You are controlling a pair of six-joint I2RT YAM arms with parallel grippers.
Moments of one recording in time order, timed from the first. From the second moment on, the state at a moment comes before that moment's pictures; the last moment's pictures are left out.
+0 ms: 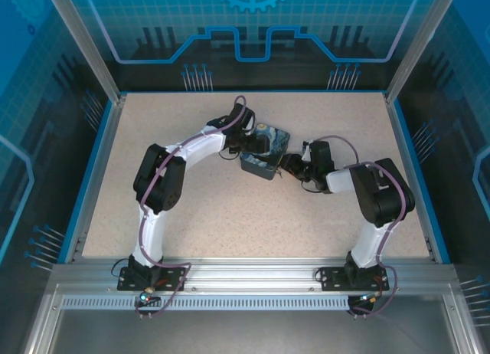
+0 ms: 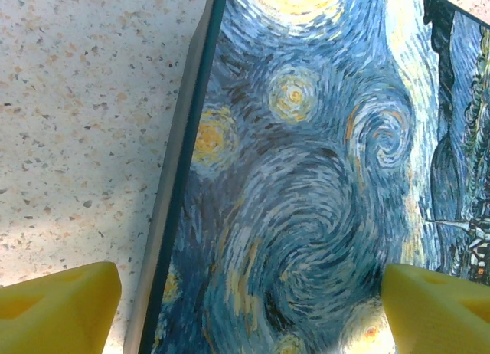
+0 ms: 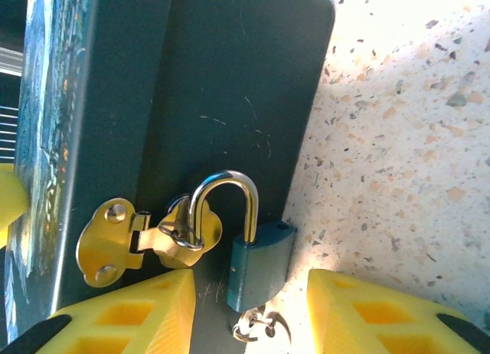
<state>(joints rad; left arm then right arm) -0.49 2.13 1.66 -0.53 0.15 -0.48 0.26 1.83 0.73 0.43 -0.41 0.81</state>
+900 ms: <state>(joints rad) -0.49 2.13 1.65 -0.51 0.14 -0.47 0.27 1.88 0.76 0.46 -0.44 0.85</state>
